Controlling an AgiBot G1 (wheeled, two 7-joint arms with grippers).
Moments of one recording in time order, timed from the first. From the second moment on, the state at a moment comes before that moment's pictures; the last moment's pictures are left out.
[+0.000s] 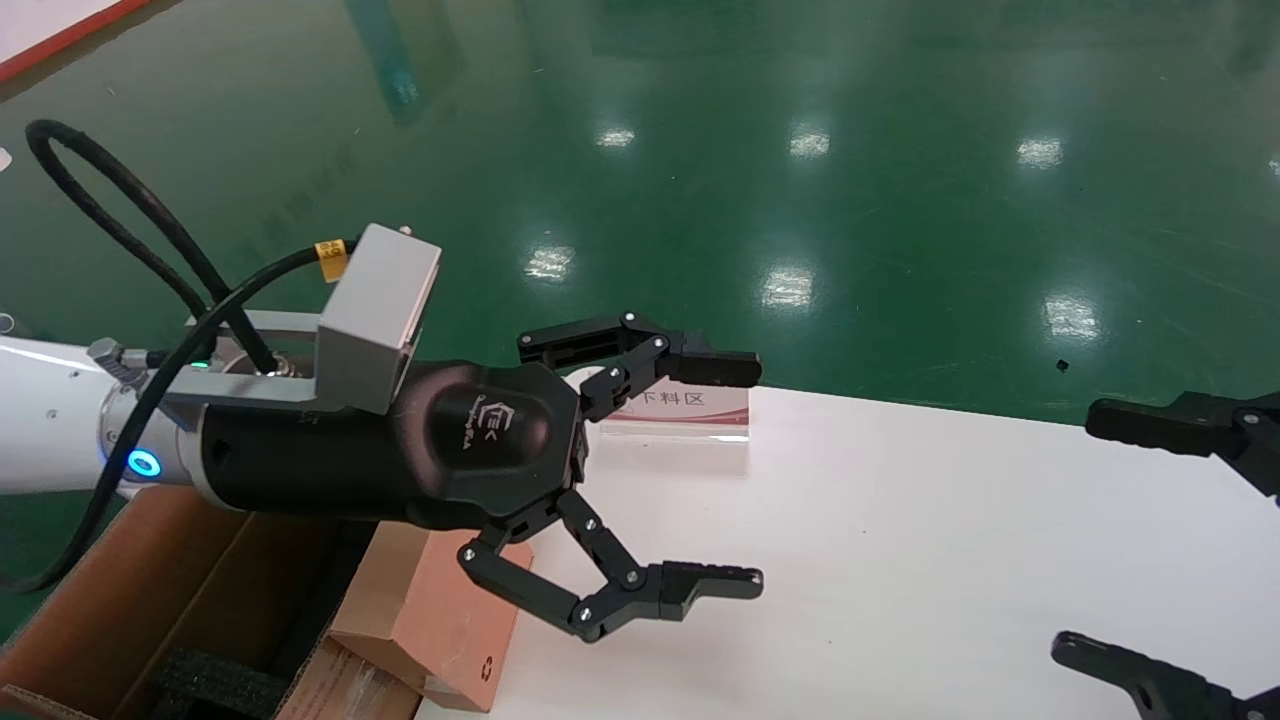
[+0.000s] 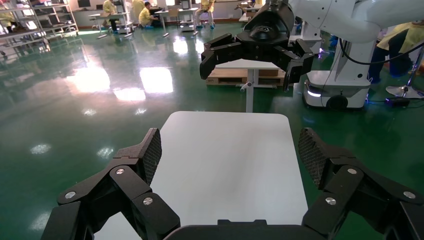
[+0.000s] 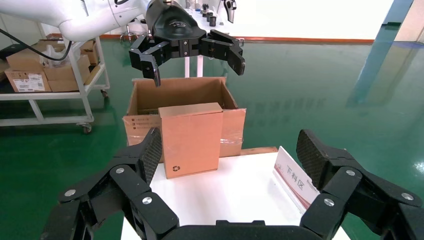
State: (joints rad) left arm -1.07 0.61 0.28 -1.28 0.73 1.50 -0.19; right arm 1.07 -0.61 -0.28 1.28 -0.73 -1.50 0.19
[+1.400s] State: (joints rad) left arm -1.55 0.54 0.74 -1.37 0.92 1.58 -0.60; right arm 1.08 -0.61 -0.28 1.28 -0.73 -1.50 0.19
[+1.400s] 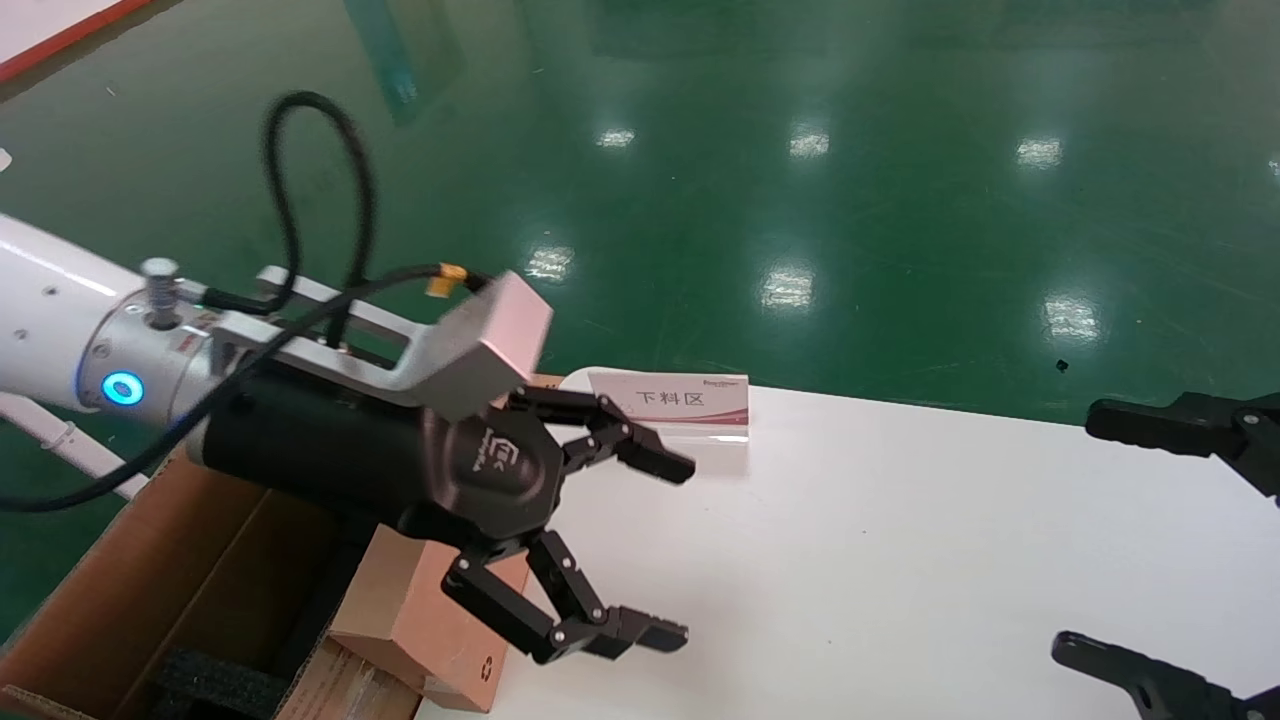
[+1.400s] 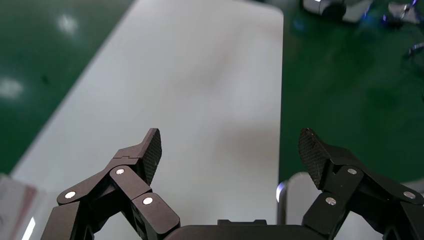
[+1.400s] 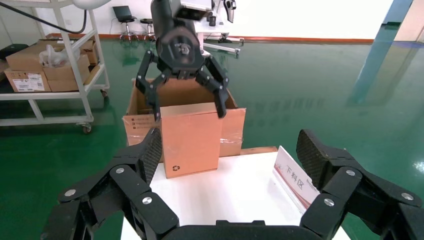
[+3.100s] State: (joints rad) left arm -2.52 0.78 2.10 -1.37 1.15 1.57 -1.34; right arm 1.08 -0.61 -0.29 1.28 -0.73 -1.49 0.18
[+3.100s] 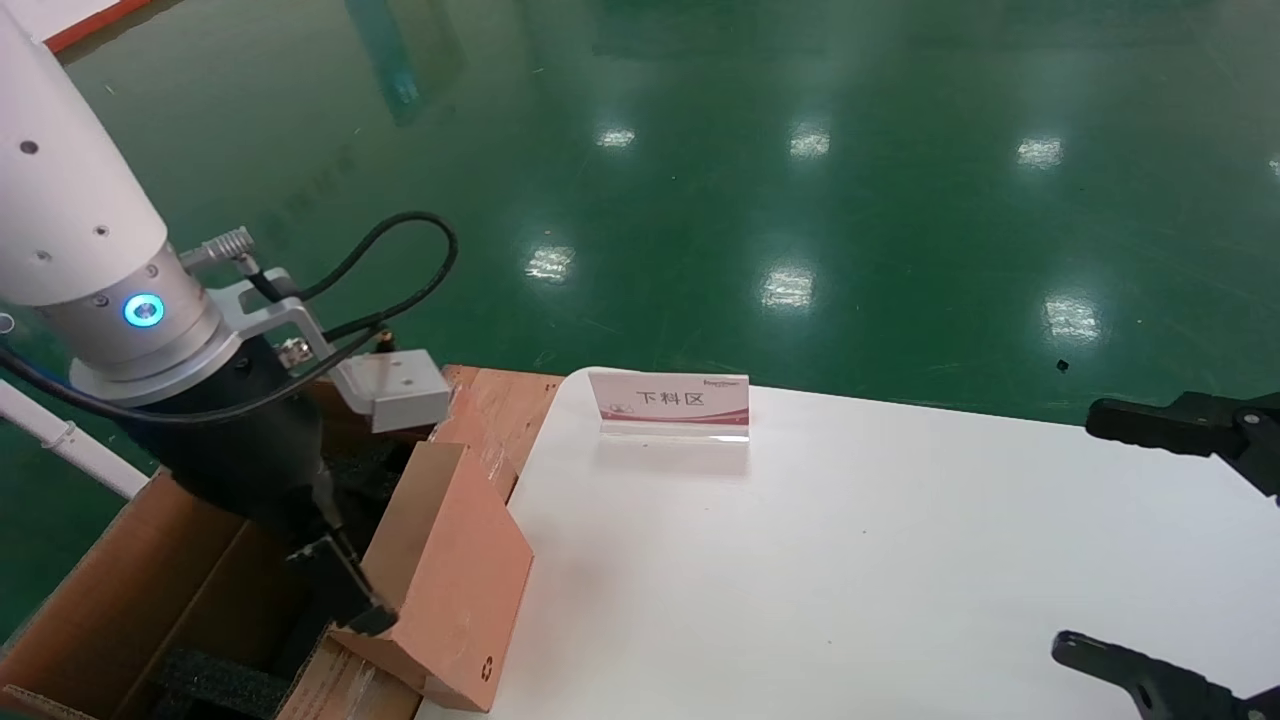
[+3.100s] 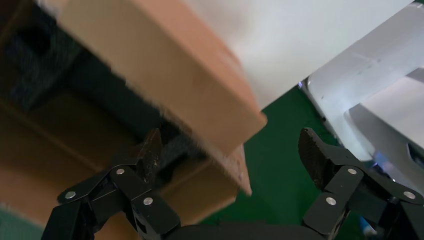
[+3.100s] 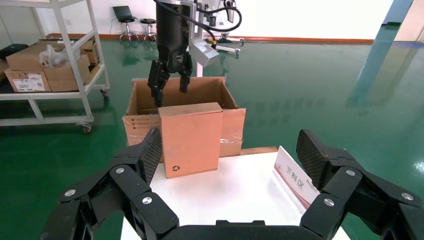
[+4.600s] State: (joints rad) left arm -2.46 0.79 2.30 -1.36 1.18 1.35 -1.41; right arm 1.08 -0.61 -0.29 1.28 -0.72 -1.49 0.18
